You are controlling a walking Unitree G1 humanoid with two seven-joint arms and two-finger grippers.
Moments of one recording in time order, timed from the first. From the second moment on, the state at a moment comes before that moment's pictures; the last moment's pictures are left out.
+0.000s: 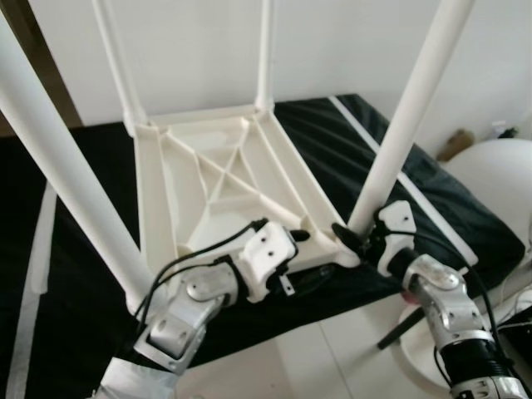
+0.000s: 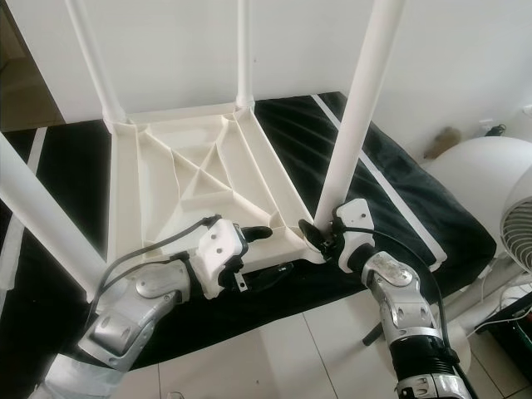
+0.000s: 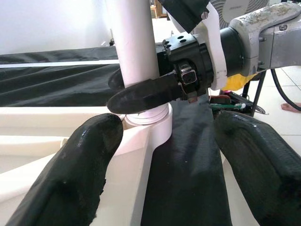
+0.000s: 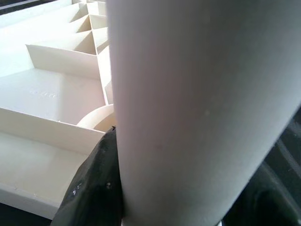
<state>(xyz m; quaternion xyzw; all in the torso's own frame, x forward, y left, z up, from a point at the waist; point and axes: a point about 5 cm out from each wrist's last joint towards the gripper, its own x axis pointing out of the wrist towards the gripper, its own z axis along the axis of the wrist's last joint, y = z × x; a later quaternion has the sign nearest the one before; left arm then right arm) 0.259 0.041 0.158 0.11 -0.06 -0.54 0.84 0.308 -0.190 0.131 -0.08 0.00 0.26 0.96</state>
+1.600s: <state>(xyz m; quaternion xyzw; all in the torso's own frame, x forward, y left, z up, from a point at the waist) 0.258 0.039 0.157 0.10 -0.06 -0.54 0.83 0.292 -0.155 0.129 0.04 0.00 -0.10 0.99</state>
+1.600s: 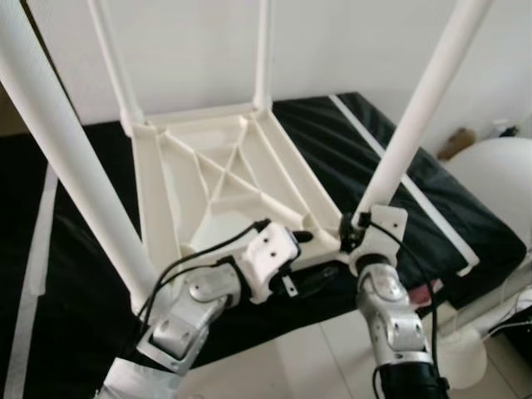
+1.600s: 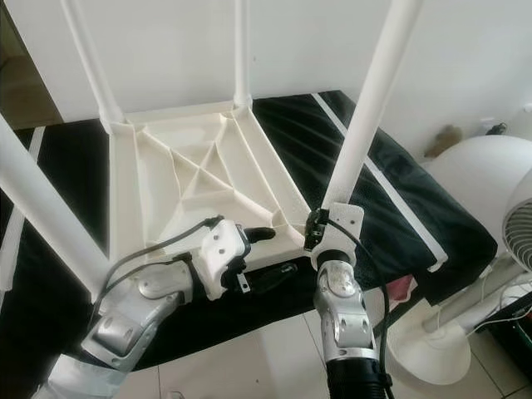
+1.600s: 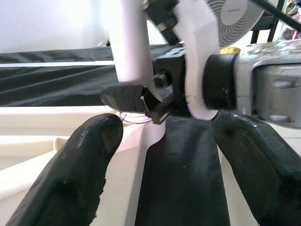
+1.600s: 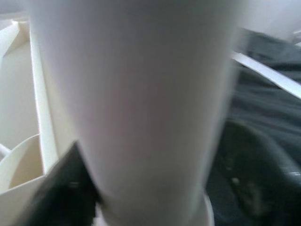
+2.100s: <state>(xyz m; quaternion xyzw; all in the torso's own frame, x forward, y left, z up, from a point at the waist) 0.246 0.055 0.164 0.02 -0.04 -0.54 0.84 0.271 -0.137 0.127 0.04 -0.05 0.00 1.00</state>
